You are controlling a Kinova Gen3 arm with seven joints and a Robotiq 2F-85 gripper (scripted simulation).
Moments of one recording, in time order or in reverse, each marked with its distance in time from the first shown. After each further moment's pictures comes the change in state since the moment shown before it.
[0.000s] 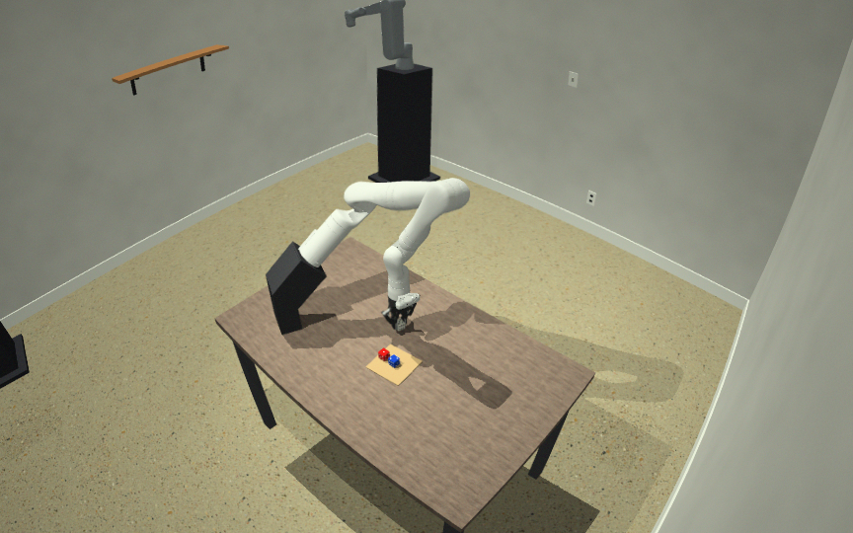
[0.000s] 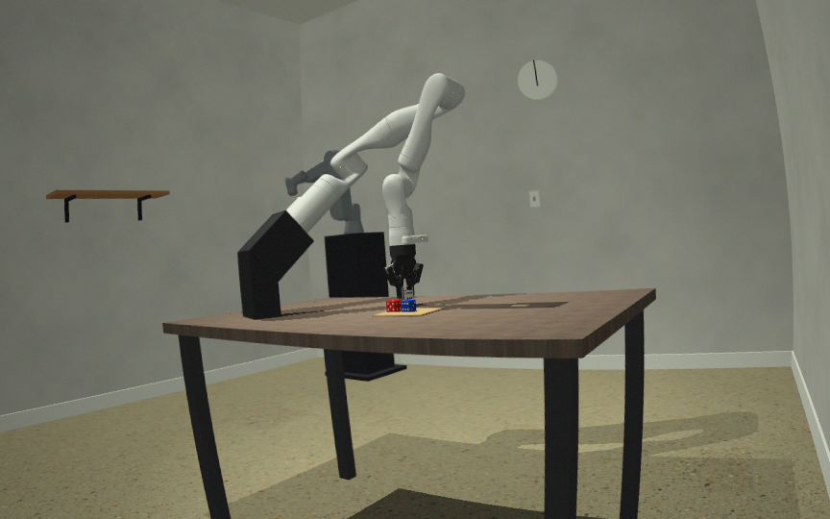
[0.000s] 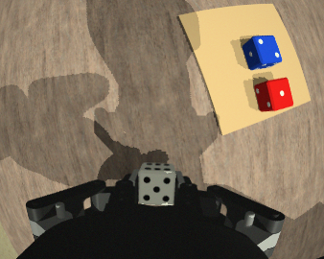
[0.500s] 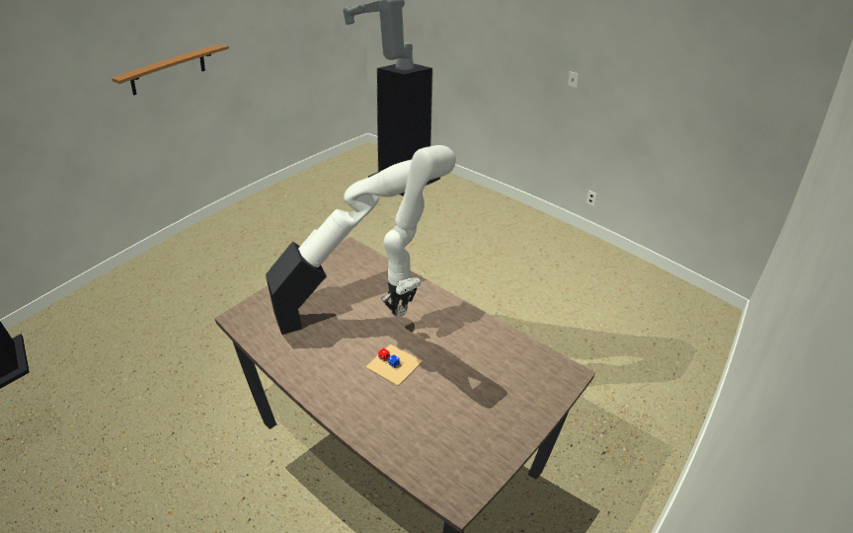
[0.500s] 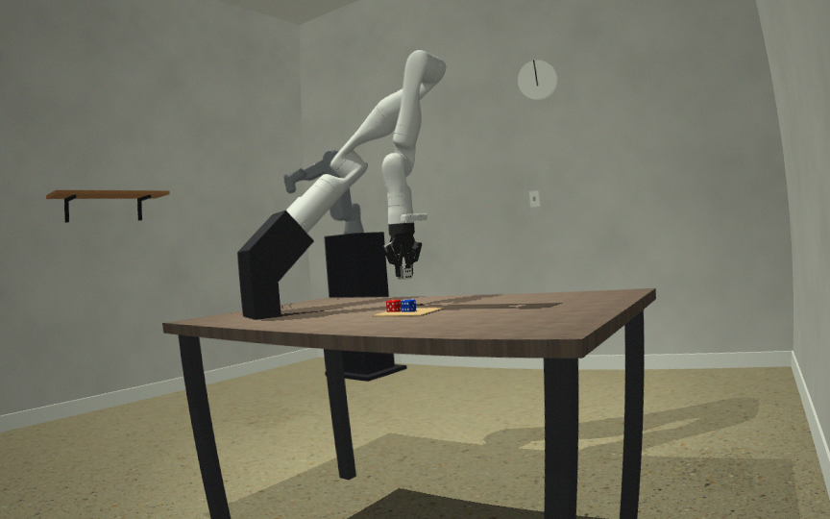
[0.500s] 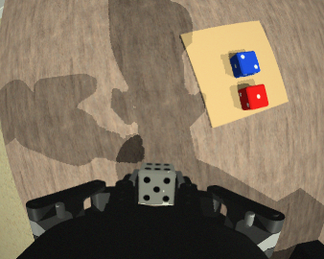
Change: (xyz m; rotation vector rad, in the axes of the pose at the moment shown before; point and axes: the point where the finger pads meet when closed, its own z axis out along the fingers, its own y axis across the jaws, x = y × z) arm -0.005 -0.005 -0.062 0.009 -0.015 -0.010
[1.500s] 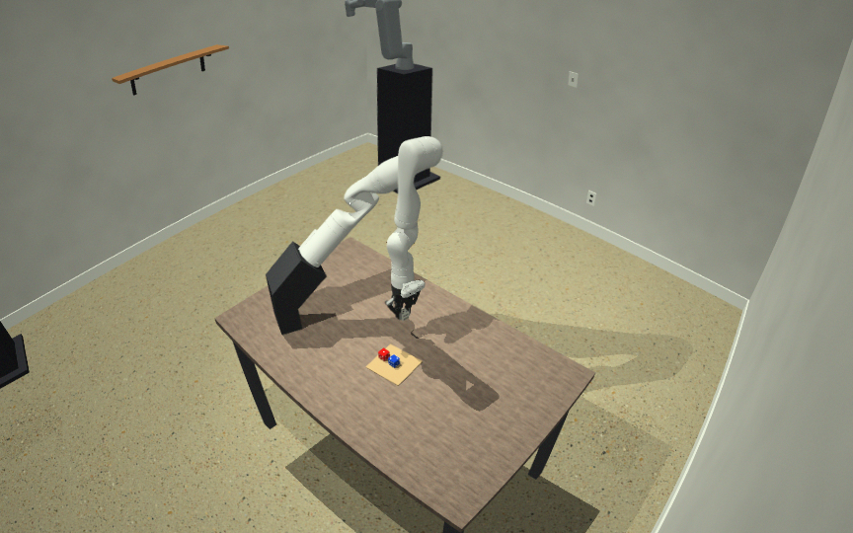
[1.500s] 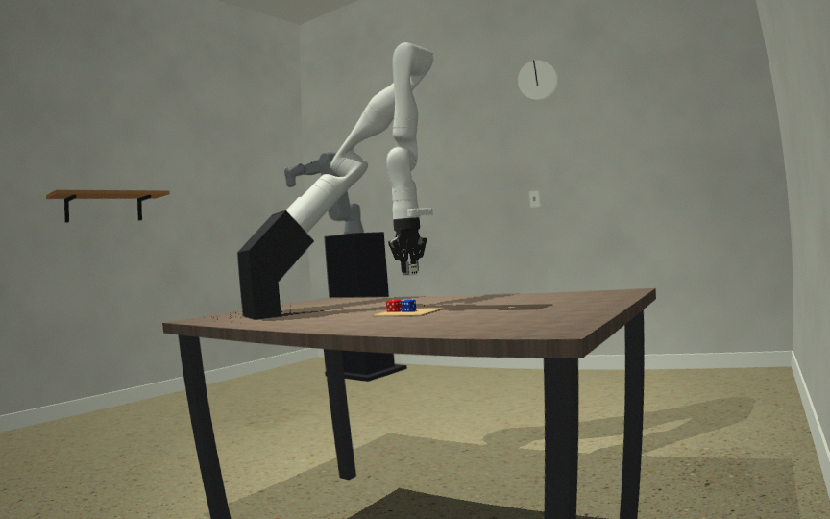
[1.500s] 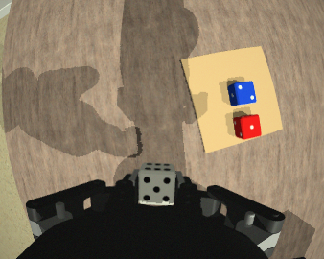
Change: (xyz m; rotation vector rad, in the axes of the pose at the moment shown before) arm 0.033 0.006 -0.013 0.006 0.009 -0.054
